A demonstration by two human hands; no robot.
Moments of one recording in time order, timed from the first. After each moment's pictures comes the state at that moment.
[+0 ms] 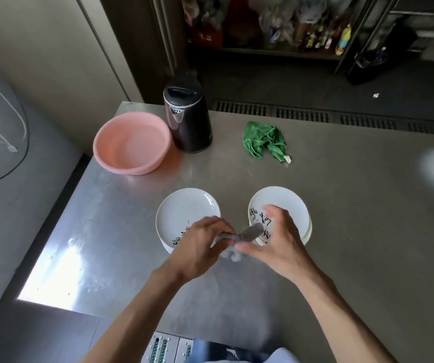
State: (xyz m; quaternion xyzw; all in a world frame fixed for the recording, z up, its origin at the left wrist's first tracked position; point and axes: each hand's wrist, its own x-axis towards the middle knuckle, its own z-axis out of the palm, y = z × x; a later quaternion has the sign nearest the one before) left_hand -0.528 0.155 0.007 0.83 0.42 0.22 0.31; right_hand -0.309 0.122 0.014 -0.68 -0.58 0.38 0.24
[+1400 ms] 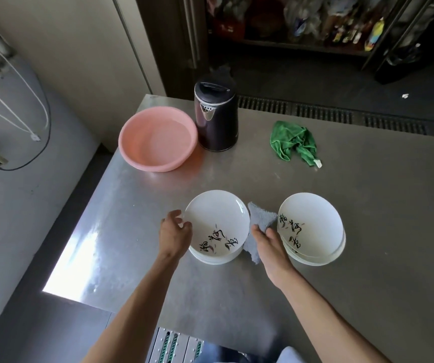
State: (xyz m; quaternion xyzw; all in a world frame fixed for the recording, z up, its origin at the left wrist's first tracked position) left_hand -0.617 0.202 -0.044 0.41 0.79 0.23 0.40; right_hand -0.403 0.160 -0.055 -0.71 -0.26 0.56 0.34
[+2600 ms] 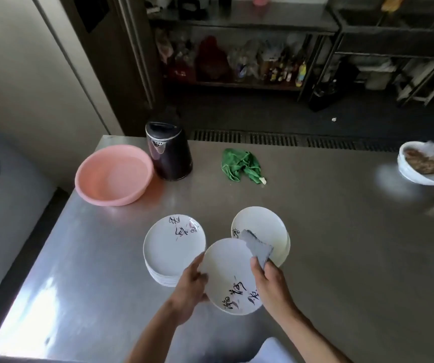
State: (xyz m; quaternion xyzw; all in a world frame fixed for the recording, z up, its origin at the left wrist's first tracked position) left_hand -0.519 0.119 -0.012 0.37 0.56 0.21 0.71; right_hand -0.321 0.075 -0.032 -0.72 -0.44 0.38 0.37
